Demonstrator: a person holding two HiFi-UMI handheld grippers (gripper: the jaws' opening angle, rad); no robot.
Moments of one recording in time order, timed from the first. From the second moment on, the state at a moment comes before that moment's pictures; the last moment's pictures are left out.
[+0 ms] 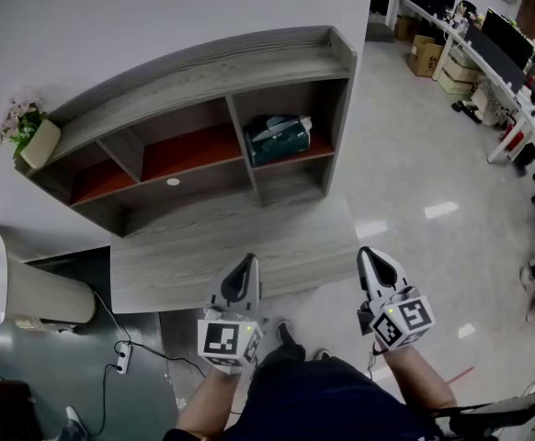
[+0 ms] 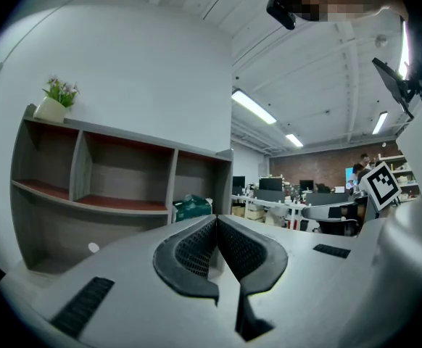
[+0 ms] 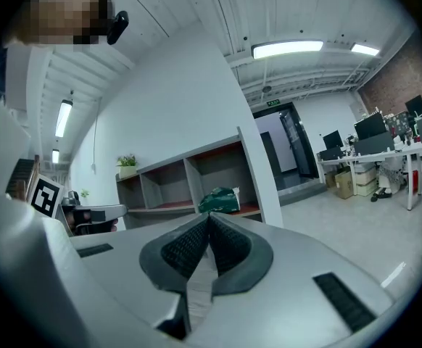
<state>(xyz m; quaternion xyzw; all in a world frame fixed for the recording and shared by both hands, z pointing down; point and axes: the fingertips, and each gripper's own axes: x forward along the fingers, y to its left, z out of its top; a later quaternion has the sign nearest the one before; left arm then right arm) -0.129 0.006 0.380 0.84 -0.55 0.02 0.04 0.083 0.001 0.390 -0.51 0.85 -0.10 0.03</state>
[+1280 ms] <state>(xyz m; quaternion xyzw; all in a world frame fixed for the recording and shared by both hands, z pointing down) -0.134 -0.123 0.370 0.84 -0.53 0.07 -0.03 0.047 -0.112 0.395 -0.49 0.86 -0.11 0.02</state>
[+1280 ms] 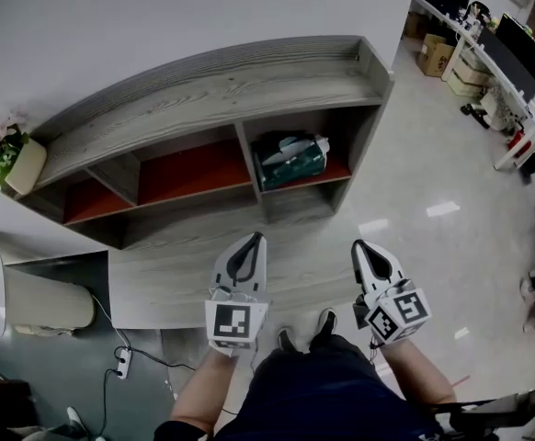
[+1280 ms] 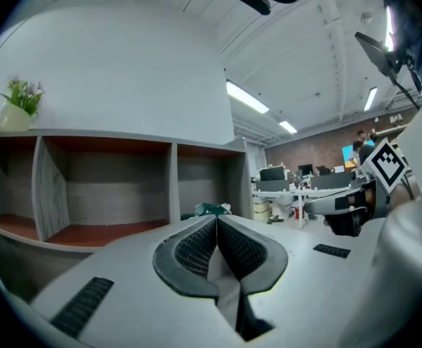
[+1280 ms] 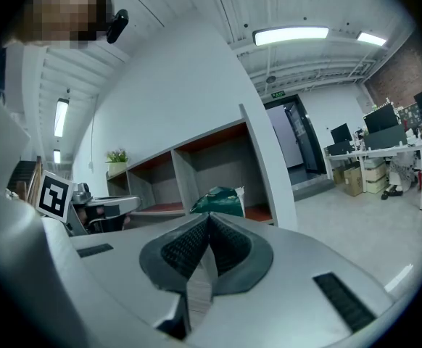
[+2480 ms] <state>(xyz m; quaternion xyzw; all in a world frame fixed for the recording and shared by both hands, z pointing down) -0.046 -0.263 0.401 0.80 -0.47 0.35 -0.15 0.111 -0.168 0.397 -0.48 0.87 -0.13 0.03</state>
